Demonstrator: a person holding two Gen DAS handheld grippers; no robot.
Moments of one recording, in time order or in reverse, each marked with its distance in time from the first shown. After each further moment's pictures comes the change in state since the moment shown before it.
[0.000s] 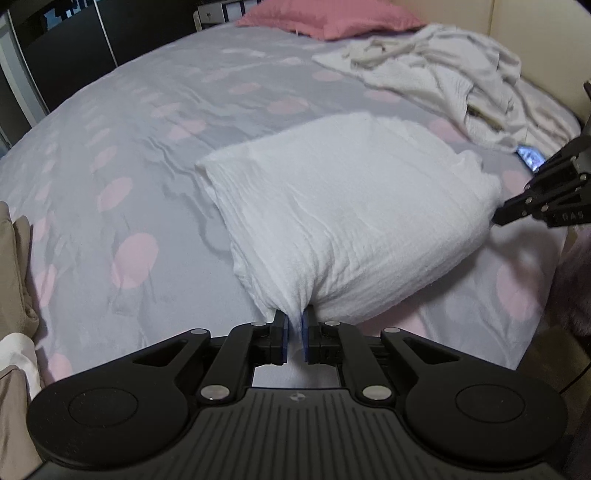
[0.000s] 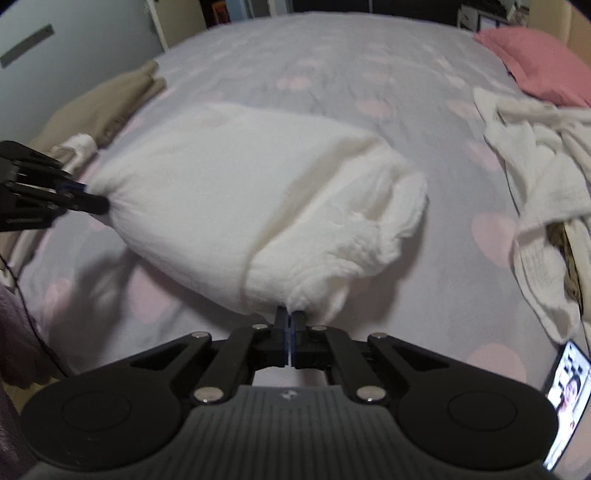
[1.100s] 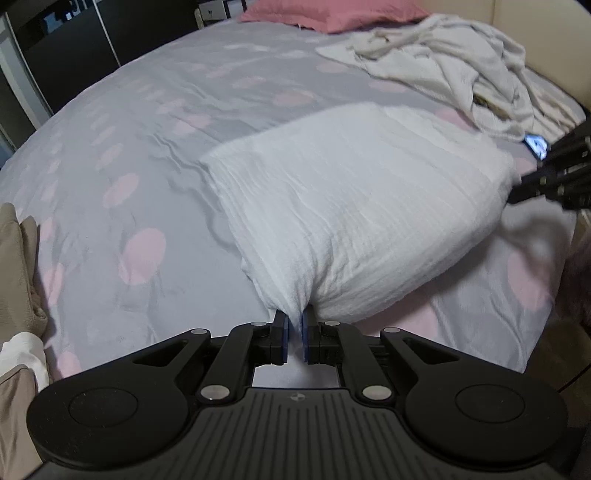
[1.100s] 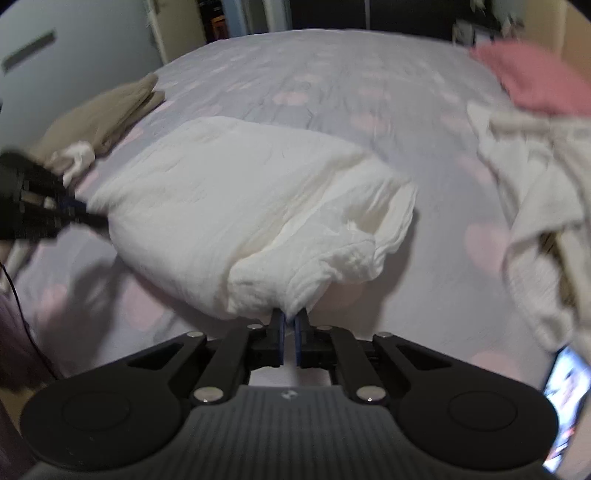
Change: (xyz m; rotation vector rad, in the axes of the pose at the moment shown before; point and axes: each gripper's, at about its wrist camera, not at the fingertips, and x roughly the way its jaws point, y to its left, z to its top) left arm -0.003 0.002 -0.002 0.006 0.002 0.019; right arm -0.015 0.006 -0.003 -0.050 -0.077 -0.031
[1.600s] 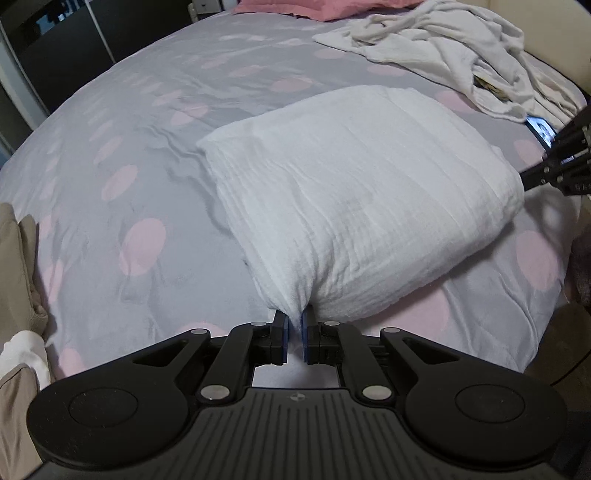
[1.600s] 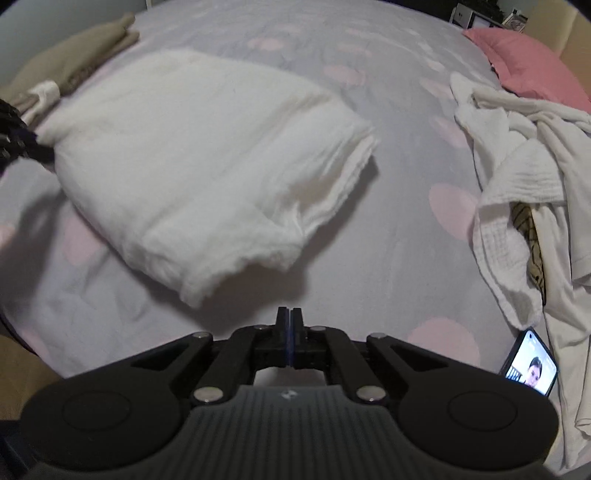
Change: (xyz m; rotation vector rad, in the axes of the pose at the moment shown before) left arm 0.011 -0.001 -0.008 0.038 0.038 0.015; right arm 0.022 -0.026 -0.021 -0.028 0.115 -0.072
